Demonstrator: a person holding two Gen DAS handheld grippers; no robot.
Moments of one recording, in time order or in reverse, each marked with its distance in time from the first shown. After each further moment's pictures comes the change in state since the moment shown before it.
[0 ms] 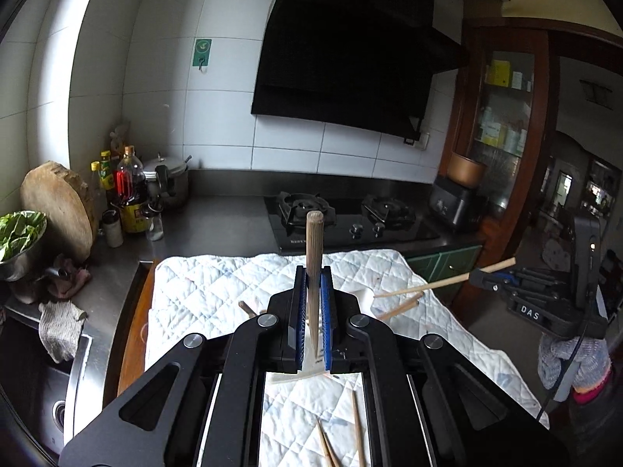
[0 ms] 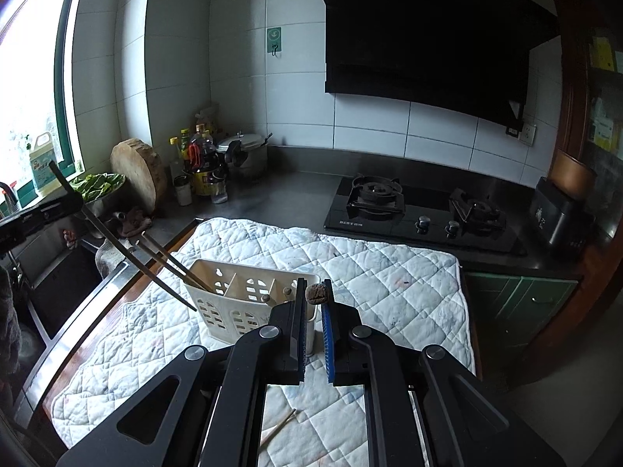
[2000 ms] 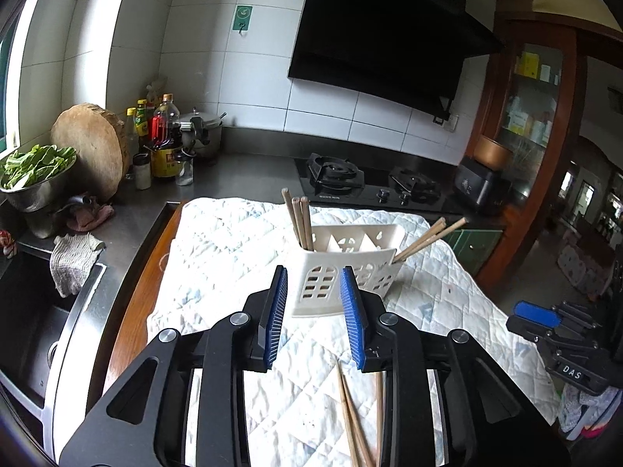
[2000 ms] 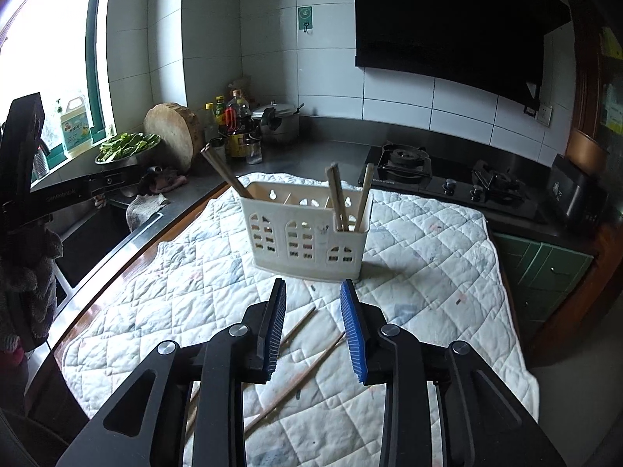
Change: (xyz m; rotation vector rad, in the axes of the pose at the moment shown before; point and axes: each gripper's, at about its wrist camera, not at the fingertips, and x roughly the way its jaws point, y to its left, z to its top) left arm -0.024 0.019 -0.101 -0.088 0.083 0.074; right arm -0.040 0.060 -0.128 -0.019 0.041 0.068
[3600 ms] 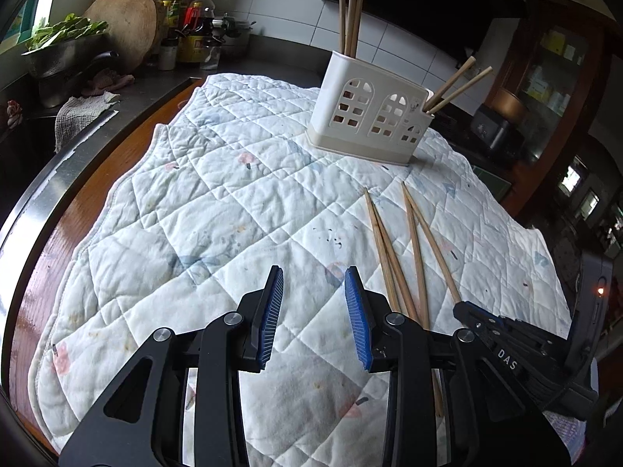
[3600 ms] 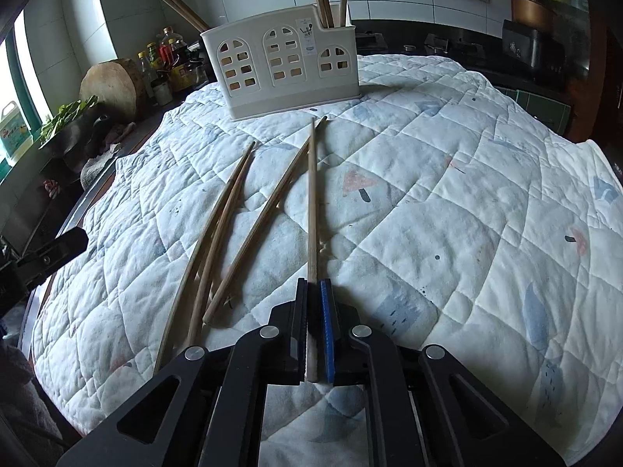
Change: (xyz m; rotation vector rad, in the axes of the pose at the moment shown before) left arm 0.009 0.032 -0.184 -0.126 0.215 0.000; right arm 0.079 0.062 -0.153 0.315 0.202 -0.111
